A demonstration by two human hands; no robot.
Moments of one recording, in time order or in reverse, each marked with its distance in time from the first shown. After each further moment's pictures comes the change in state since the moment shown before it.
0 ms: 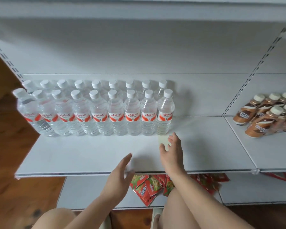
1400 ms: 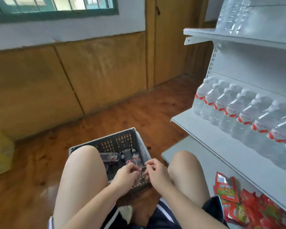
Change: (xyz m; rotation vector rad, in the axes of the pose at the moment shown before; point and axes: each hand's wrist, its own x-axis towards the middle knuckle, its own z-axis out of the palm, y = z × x) left_hand -0.383 -0.053 -0.082 -0.264 0.659 -0.792; right_hand -0.363 -0.061 0.110 -0.082 -1.219 -0.447
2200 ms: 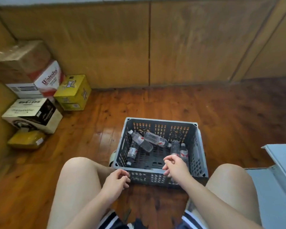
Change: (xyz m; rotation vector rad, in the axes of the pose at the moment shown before) left_hand -0.014 -0.185 -0.071 -0.535 0.419 -0.544; right_hand 0.126 -0.032 0.140 -0.200 -0.509 0.072
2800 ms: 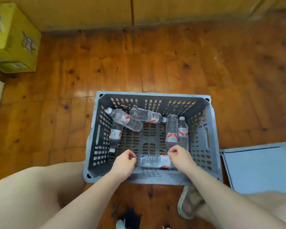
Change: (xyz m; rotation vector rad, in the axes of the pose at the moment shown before) left_hand 0.222 0.009 0.101 0.335 -0.252 -0.168; right_hand 0.194 0.079 0.001 -0.330 -0.078 0.370
